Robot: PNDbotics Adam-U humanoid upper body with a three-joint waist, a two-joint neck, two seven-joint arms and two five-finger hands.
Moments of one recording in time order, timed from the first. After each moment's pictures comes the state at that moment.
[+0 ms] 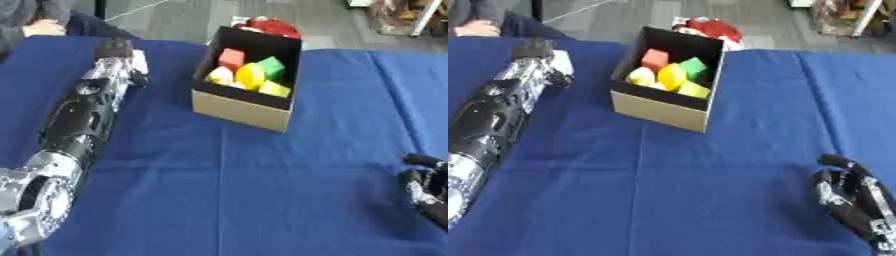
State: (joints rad) left arm -1.16 0.36 0.21 -0.48 -1.47 0.34 -0.13; right arm -0.20 -0.26 0.00 -1.49 0.06 -0.20 0.12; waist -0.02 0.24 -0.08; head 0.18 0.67
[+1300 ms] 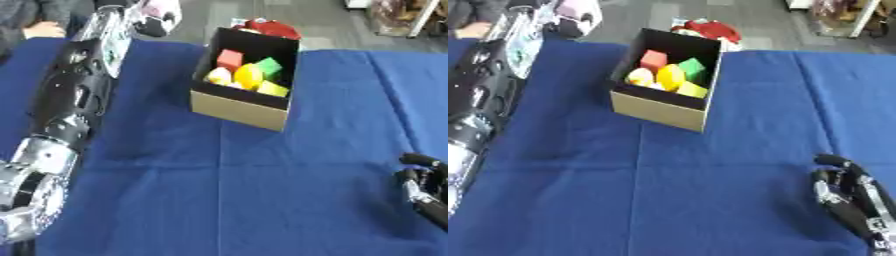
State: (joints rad) left arm -1.19 0.30 0.02 -0.78 -1.22 -0.12 -0.12; right arm -0.17 -0.26 -0.01 -1.50 0.07 -0.21 0.13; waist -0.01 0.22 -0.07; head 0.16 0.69
